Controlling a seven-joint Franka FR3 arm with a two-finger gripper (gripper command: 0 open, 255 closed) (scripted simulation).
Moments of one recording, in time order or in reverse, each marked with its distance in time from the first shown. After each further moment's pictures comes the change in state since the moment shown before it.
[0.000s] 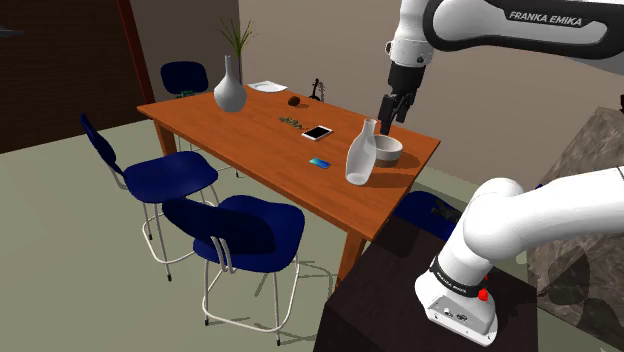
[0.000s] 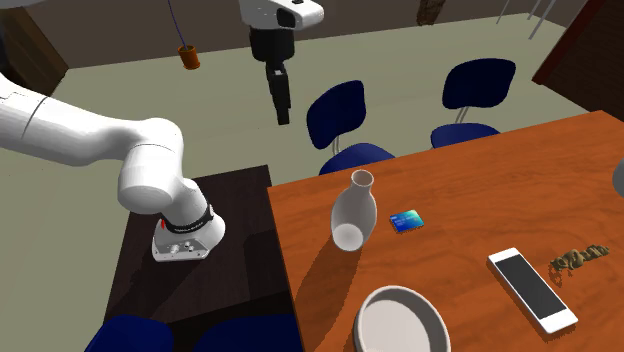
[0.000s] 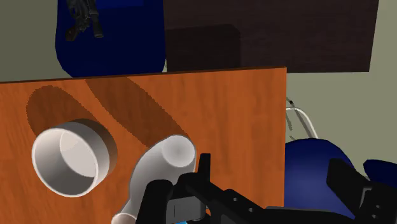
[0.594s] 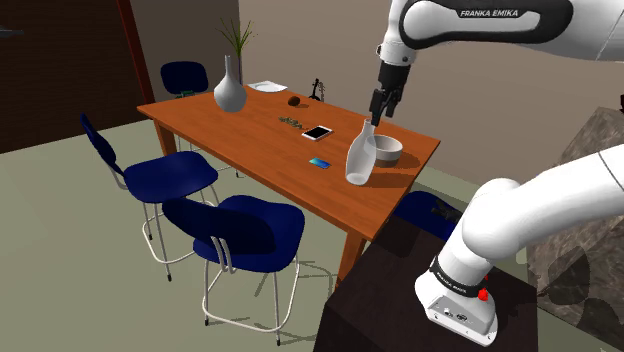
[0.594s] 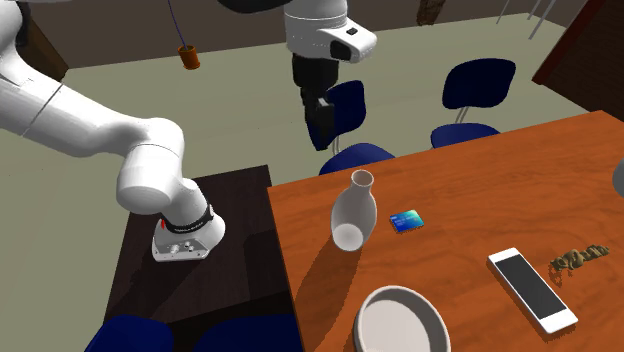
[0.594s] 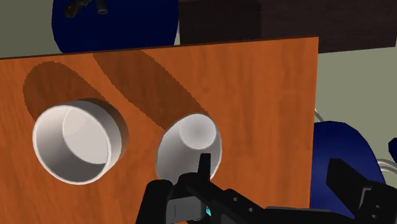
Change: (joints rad) arm -0.031 0.193 -0.146 0.085 -0.034 0.120 -0.138
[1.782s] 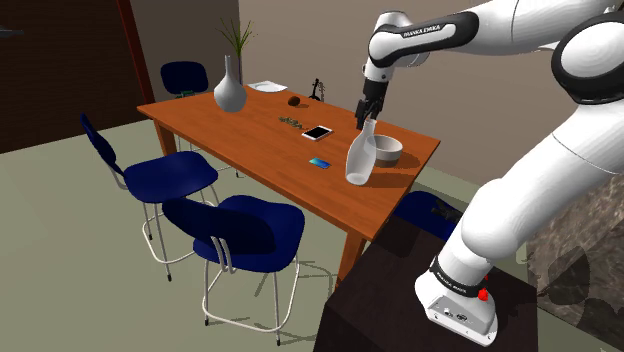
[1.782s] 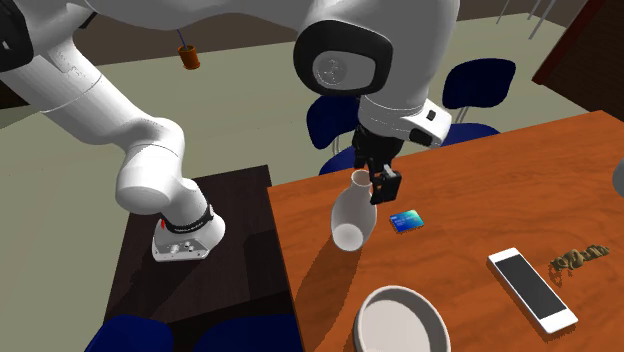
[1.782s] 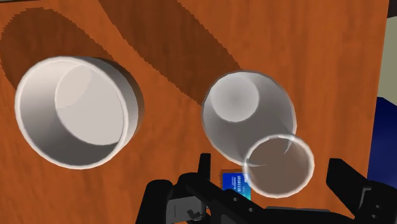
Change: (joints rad) arm -0.016 0.358 -0.189 0.130 0.063 0.222 -0.216
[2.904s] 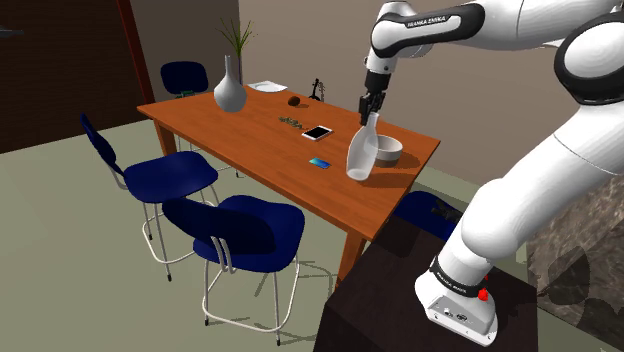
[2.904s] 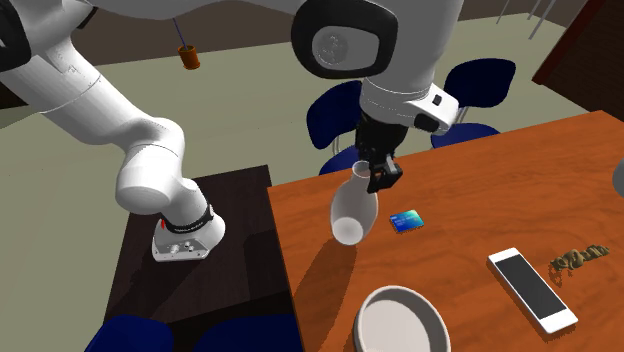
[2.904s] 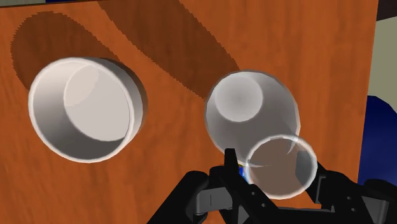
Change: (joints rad) arm 0.001 -0.010 0.004 0.052 -0.001 -0.061 0.001
